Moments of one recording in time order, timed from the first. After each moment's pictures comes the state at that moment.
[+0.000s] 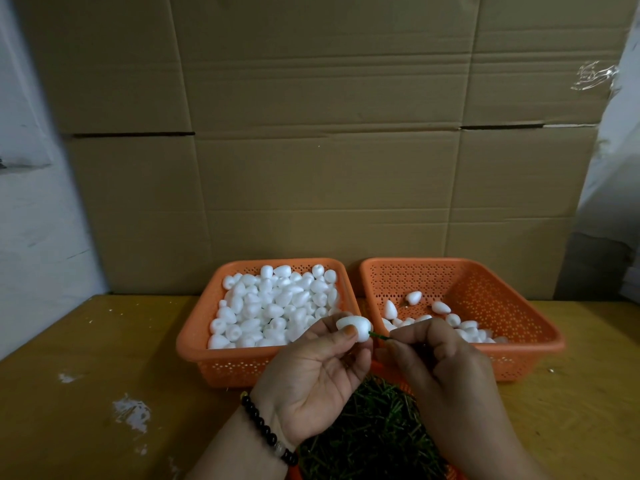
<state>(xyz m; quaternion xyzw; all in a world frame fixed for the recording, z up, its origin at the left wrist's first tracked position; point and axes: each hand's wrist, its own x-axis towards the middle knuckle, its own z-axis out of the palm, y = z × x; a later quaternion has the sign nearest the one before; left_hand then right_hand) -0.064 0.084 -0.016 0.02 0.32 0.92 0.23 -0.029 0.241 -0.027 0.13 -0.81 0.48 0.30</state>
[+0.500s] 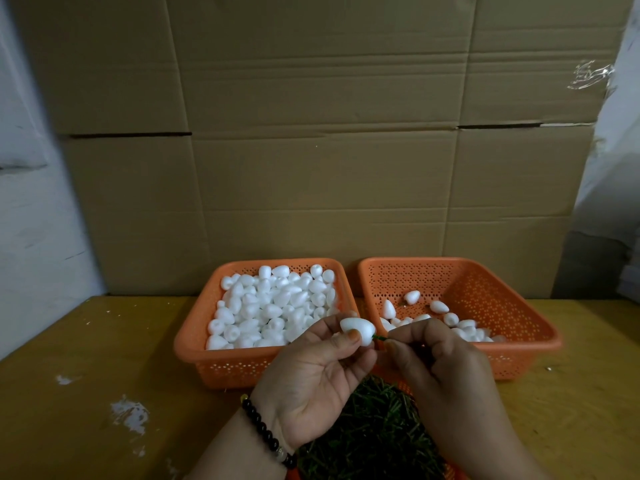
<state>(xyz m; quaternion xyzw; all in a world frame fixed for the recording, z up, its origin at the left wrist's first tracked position) -0.061 0.086 -0.016 0.05 0.35 0.91 0.21 -0.029 0.241 -0.025 0.11 -0.82 0.49 0.27</state>
